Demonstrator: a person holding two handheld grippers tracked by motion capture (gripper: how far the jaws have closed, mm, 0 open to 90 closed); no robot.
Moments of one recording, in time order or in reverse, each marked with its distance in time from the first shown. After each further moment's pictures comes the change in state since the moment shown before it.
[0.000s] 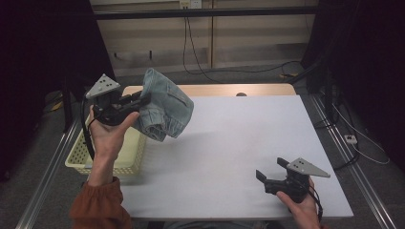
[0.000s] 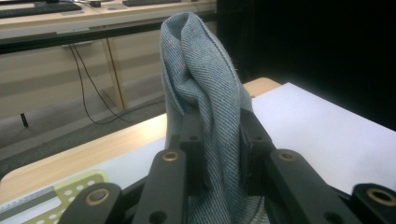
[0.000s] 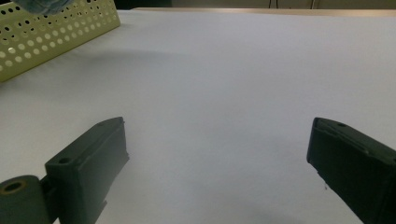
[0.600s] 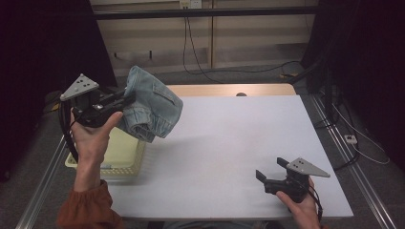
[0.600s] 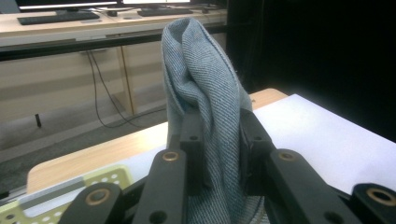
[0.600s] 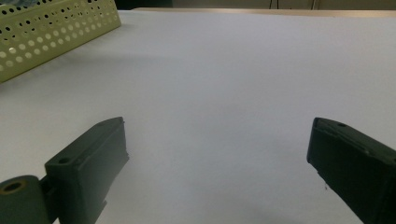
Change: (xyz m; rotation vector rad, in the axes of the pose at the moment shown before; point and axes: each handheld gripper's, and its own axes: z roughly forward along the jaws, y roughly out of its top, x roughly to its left) left arm 0.015 0.001 -0.035 -0.044 0.040 -0.031; right arm 0.000 0.000 0.001 -0.001 0.003 0.001
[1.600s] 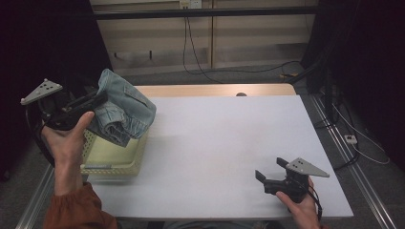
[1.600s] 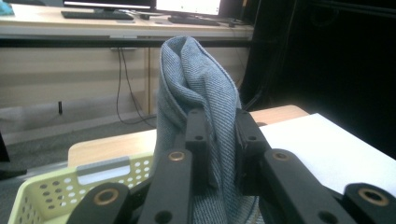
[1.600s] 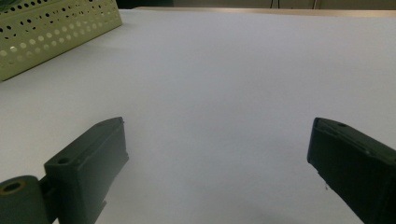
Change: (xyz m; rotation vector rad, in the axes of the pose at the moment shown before) left arm 0.051 -0.017 -0.033 -0.043 0.076 -0.126; right arm 0.001 0.000 0.000 0.001 0.004 -0.004
